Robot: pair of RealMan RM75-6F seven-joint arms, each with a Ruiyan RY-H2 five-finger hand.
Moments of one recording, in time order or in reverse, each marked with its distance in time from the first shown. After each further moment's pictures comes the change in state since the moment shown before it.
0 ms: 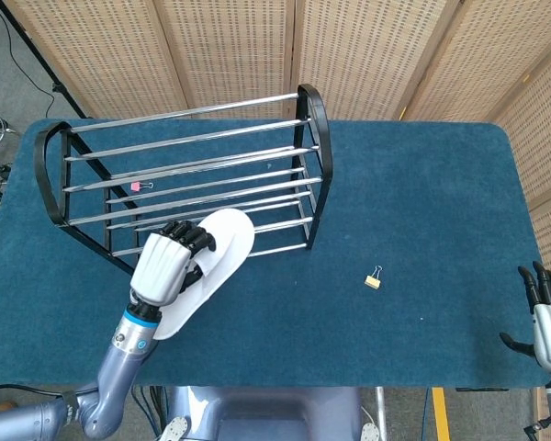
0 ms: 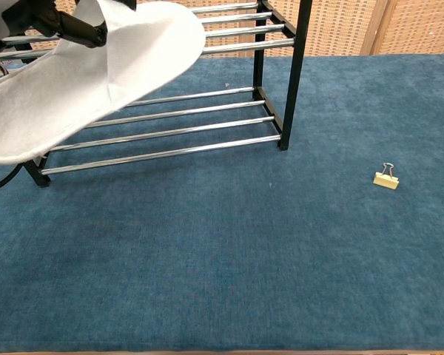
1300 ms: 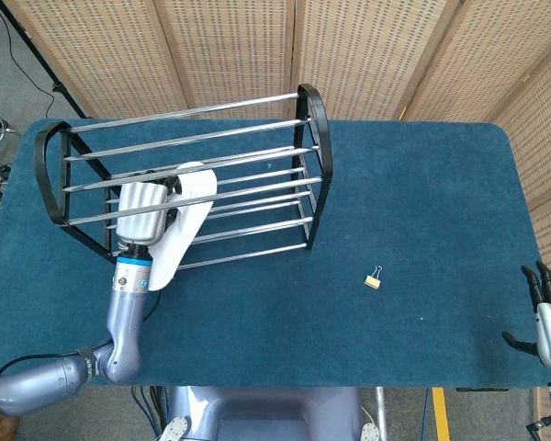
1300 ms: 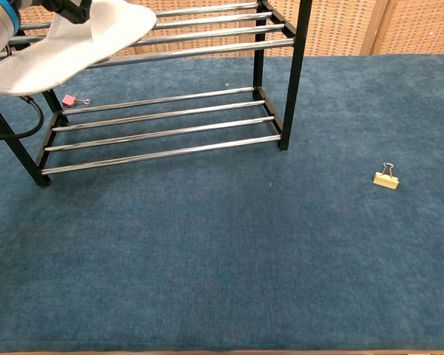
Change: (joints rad) left arm -0.181 -0.039 -0.160 0.215 -0.415 -0.011 0.212; right arm 0.005 0.006 0.006 0.008 0.023 -0.019 0.022
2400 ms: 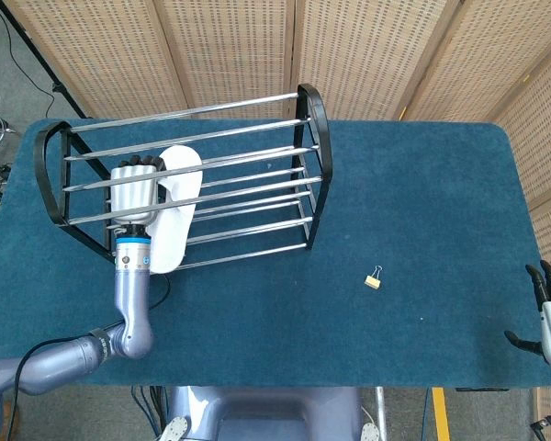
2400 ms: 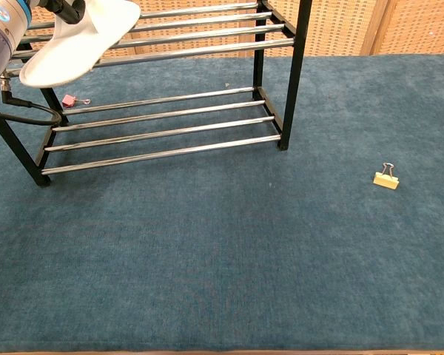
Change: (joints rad) left arm -0.108 -0.046 -0.019 0.166 -0.178 0.032 0.032; right arm 0.002 0.015 0.005 0.001 0.012 -0.014 0.037
